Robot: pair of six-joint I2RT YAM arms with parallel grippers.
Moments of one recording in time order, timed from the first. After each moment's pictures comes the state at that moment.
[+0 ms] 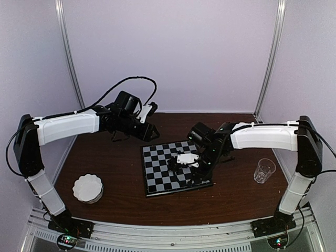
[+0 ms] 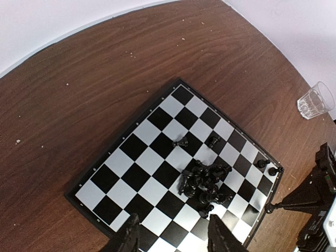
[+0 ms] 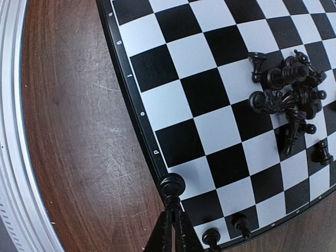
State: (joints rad) left arm -0.70 1.71 1.36 -0.39 0.20 -0.15; right arm 0.87 1.74 1.28 -0.79 -0.22 -0.50
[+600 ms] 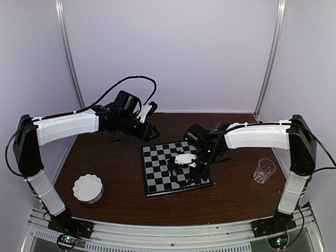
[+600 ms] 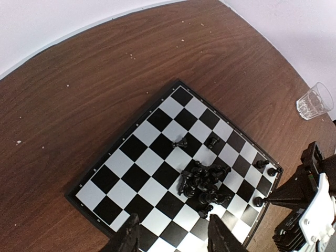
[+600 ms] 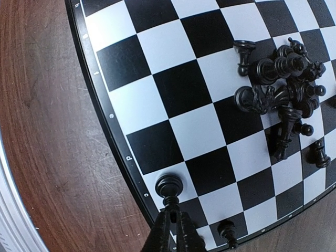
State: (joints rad) left arm -0.70 1.70 1.36 -0.39 0.20 -0.15; right arm 0.88 1.82 1.32 -0.79 -0.14 -0.50
